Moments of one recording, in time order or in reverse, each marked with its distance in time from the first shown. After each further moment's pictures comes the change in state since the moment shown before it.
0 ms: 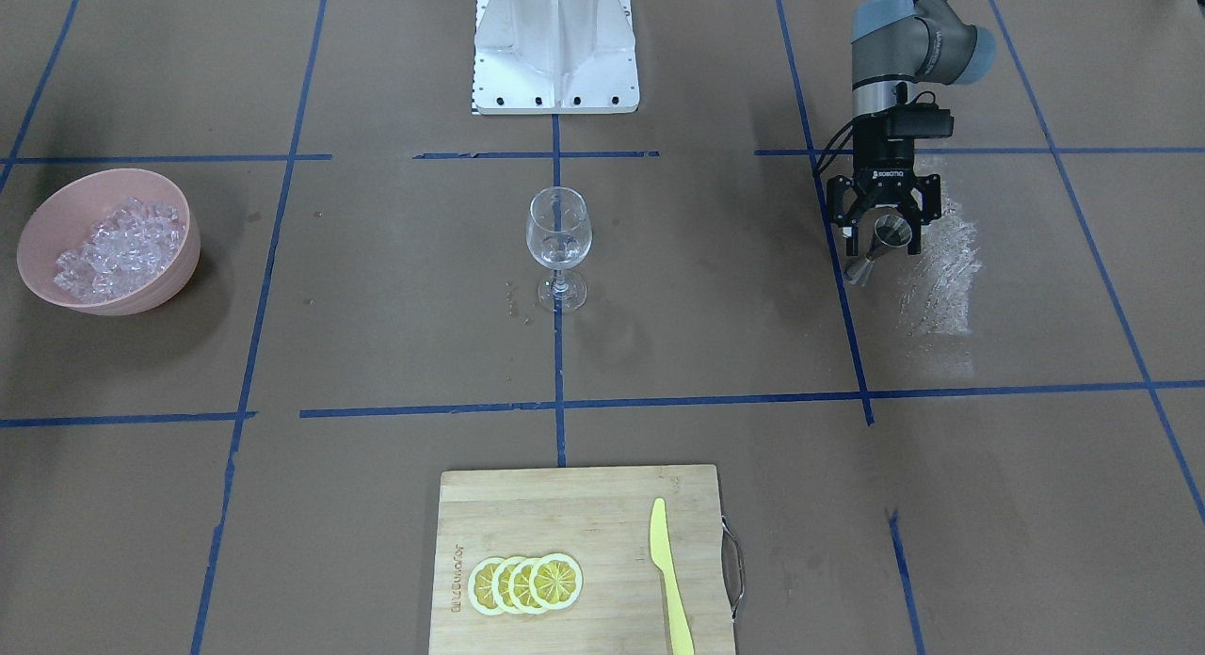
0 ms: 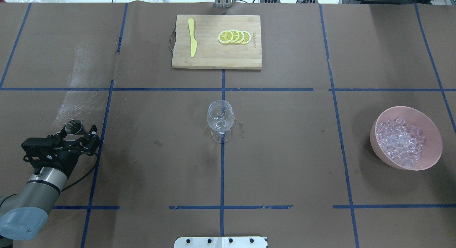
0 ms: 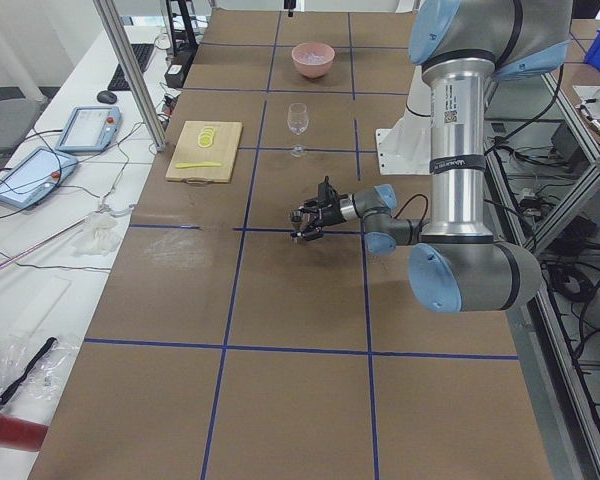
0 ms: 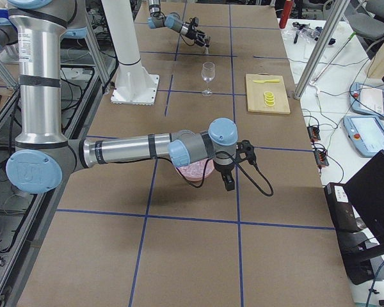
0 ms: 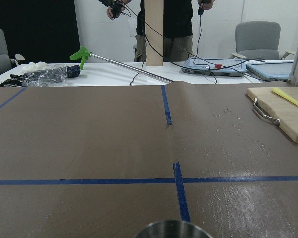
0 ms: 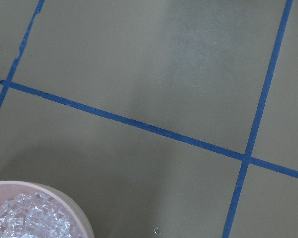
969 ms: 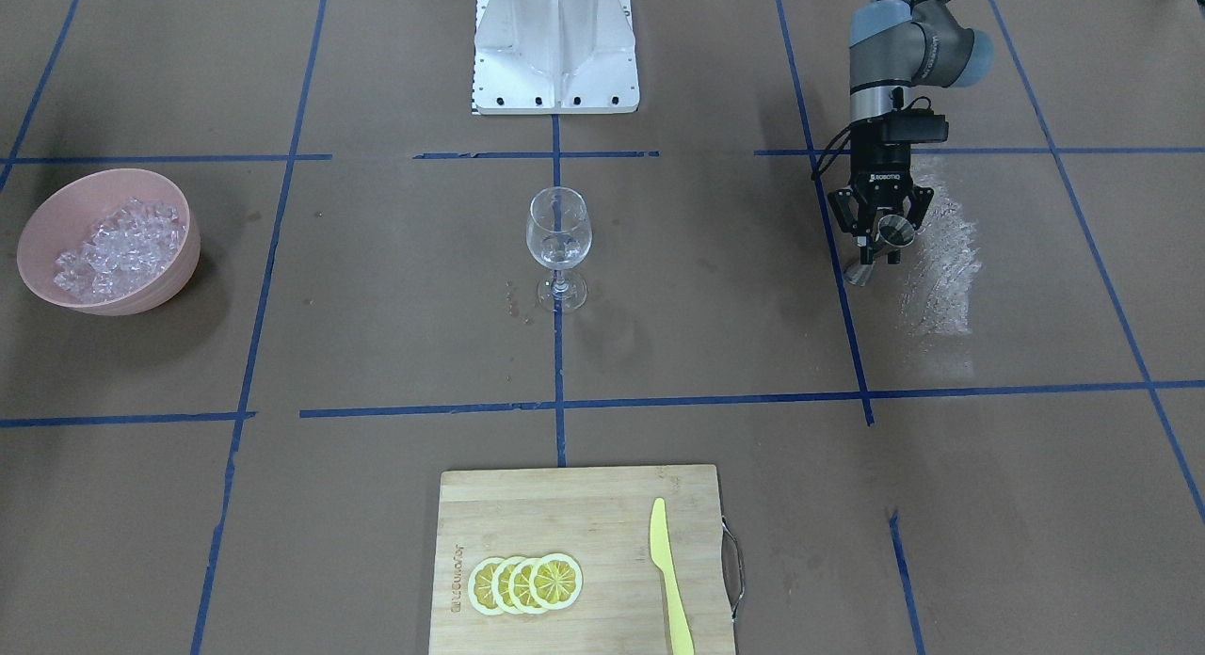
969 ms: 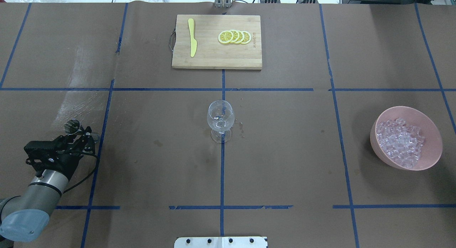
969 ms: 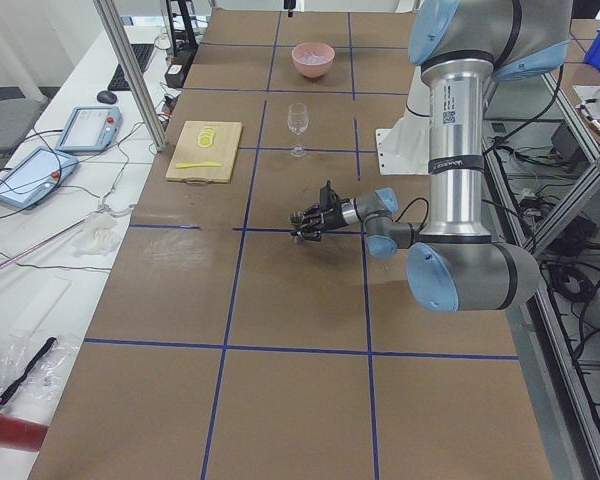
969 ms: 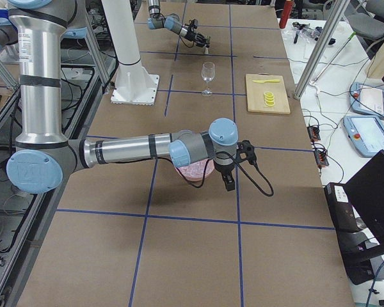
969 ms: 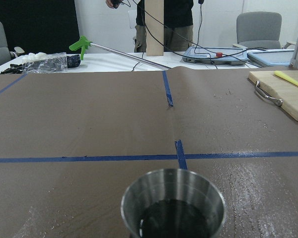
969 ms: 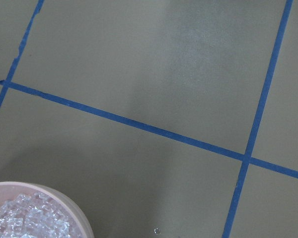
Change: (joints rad) left arm 0.011 -0.003 0.025 0.000 0.001 -0.010; right arm -0.001 0.002 -0.004 0.000 0.000 0.000
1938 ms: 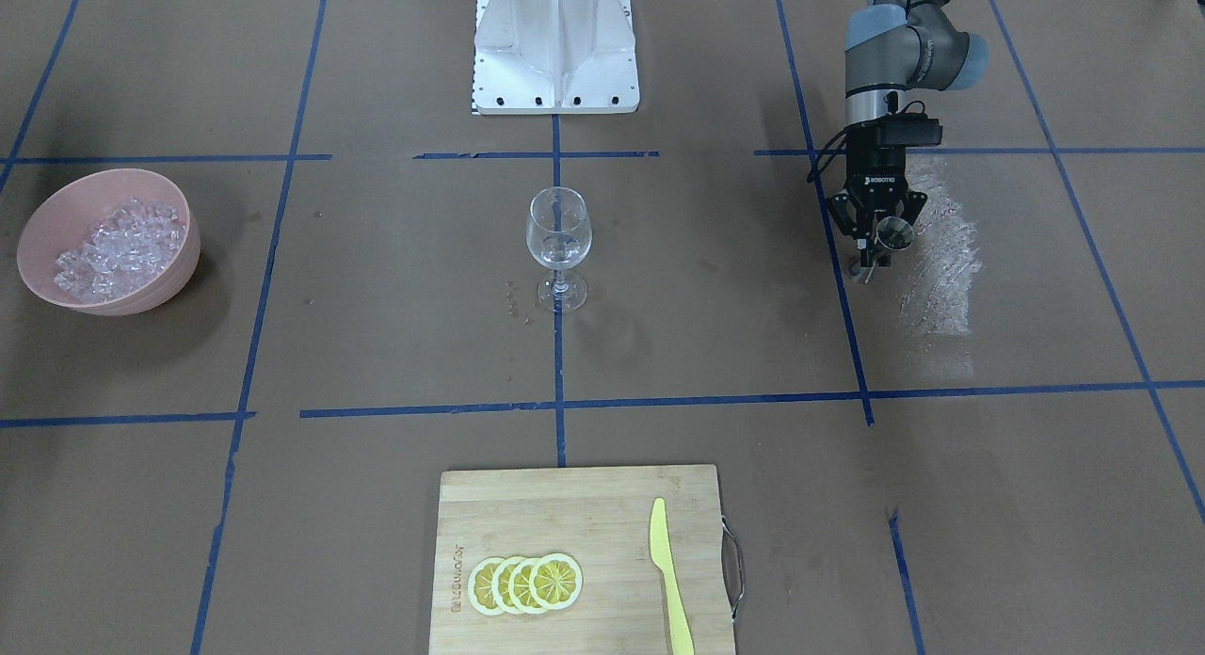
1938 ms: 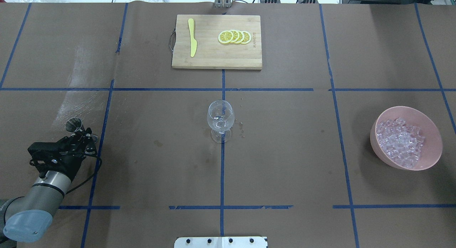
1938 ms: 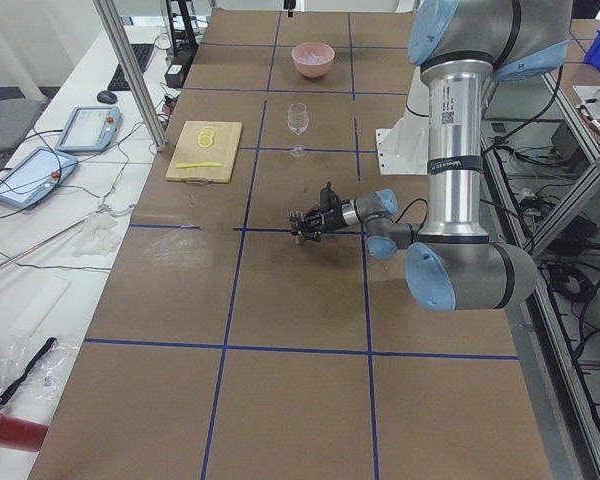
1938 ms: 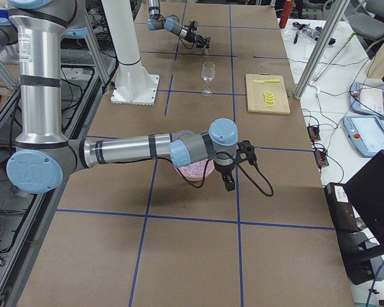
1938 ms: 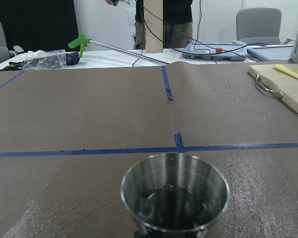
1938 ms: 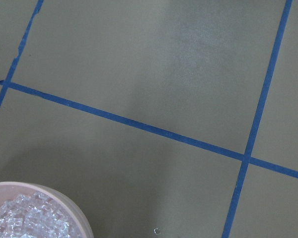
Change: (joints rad) left arm 0.006 -0.013 0.014 0.000 0.000 0.000; right arm 0.001 0.000 -0.001 0.000 0.000 0.000
